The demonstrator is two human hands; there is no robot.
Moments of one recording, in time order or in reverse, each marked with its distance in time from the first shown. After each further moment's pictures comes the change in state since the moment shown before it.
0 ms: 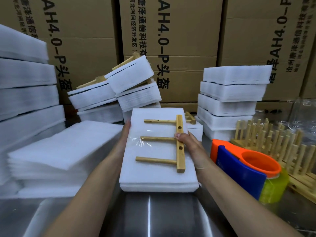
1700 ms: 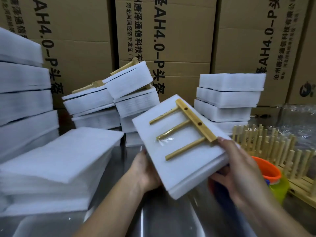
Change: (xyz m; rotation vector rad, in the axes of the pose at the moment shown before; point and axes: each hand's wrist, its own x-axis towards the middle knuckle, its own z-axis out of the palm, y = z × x) left_hand 0.015 -0.031 0.035 -0.442 -0.116 -0.345; right_hand -0.067 -0.036 -0.008 0.056 0.438 -0.186
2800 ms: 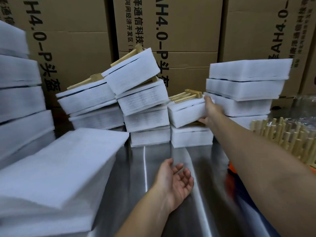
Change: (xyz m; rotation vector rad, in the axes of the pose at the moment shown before) left_hand 0.016 -0.023 0.007 0.006 0.115 -0.084; right_hand 0.237 0.027 0.081 -0.061 0.268 0.155
